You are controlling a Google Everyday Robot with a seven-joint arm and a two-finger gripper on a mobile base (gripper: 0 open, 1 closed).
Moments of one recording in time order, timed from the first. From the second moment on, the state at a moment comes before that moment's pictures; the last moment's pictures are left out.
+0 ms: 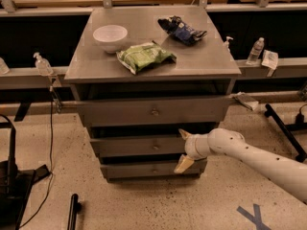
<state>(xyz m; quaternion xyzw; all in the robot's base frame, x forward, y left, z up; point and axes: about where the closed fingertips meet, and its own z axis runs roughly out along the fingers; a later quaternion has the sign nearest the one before) 0.642 -0.124 0.462 -0.63 0.69 0.06 0.35</state>
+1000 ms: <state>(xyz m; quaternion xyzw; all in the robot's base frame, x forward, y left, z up) 0.684 -0.119 0.449 -0.69 0.63 0.02 0.36</state>
